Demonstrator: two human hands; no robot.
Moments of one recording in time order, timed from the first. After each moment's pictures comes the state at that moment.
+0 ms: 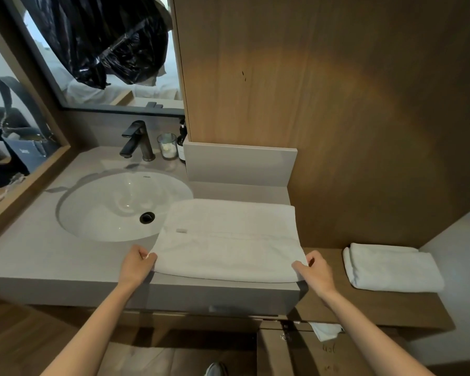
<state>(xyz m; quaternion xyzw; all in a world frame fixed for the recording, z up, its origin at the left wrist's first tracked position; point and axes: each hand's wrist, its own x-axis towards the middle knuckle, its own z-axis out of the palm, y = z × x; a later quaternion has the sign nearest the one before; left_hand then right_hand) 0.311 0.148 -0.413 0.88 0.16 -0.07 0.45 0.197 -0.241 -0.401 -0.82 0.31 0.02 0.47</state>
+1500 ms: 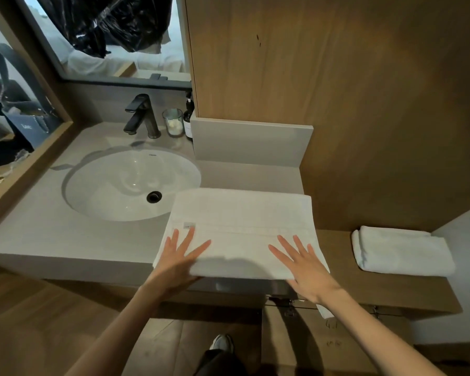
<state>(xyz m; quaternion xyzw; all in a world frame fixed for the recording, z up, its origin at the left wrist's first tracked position) 0.278 0.122 -0.453 0.95 -0.28 -0.11 0.05 0.190 -0.223 -0.433 -0.98 -0.10 0.15 0.05</state>
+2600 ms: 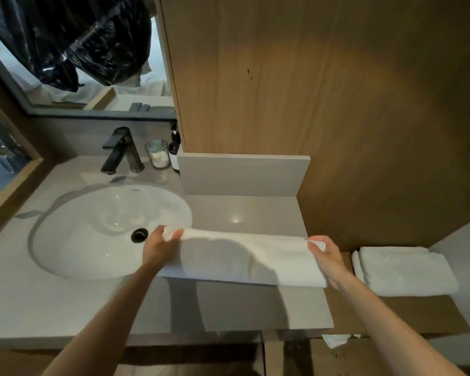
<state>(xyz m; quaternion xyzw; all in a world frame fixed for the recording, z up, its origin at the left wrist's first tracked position) 0.433 0.090 -0.402 0.90 0.10 -0.08 0.42 0.305 -0.271 -0.421 -0.75 0.34 -0.04 0.56</state>
